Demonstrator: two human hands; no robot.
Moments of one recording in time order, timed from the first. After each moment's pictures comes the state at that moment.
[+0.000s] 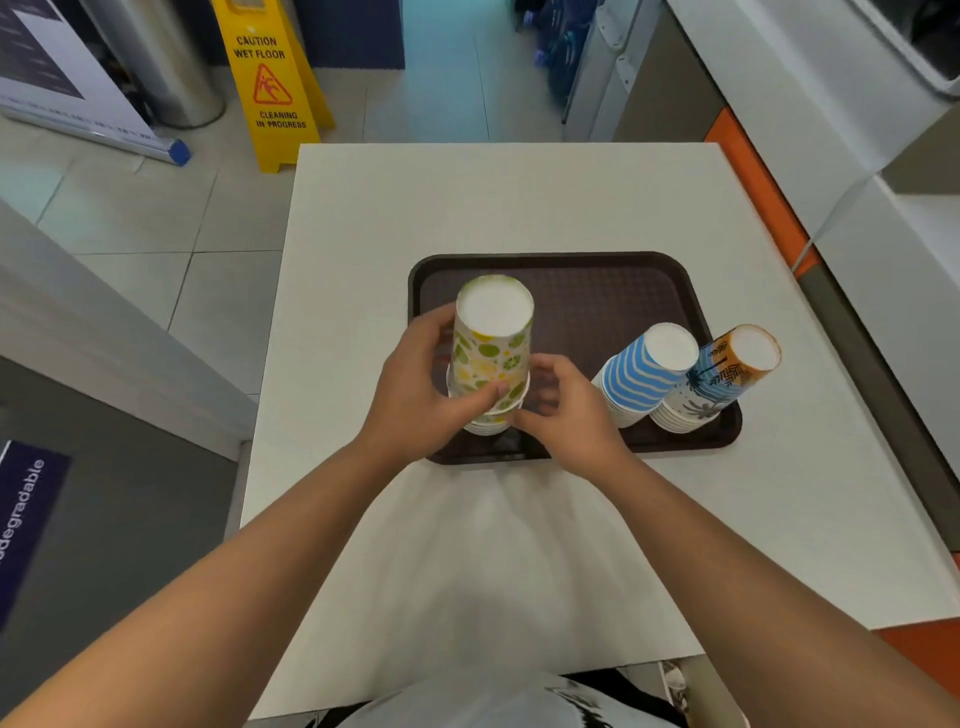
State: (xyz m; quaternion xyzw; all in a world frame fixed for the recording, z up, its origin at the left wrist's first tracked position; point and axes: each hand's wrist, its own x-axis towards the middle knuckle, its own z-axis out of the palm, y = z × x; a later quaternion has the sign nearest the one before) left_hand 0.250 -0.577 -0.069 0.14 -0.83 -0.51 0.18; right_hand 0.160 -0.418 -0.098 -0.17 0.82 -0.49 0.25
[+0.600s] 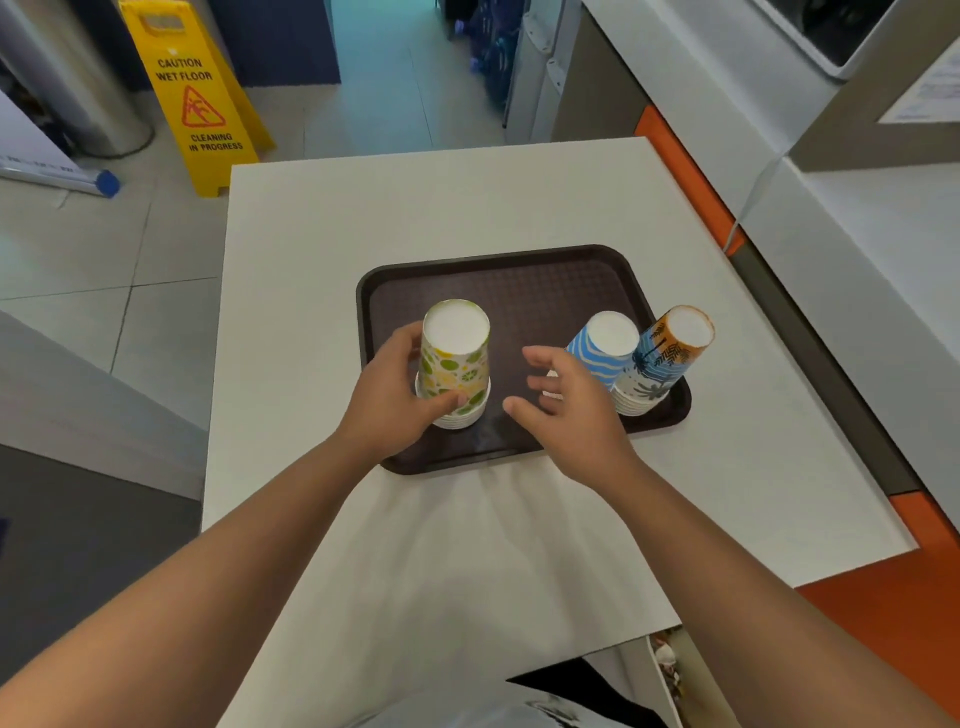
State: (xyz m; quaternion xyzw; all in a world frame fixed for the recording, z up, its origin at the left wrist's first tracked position) left_hand 0.225 -0.576 -0.088 0.17 -0.85 -0.50 0.06; right_hand 0.171 -0.383 -0.060 -0.15 0.83 -0.50 0.17
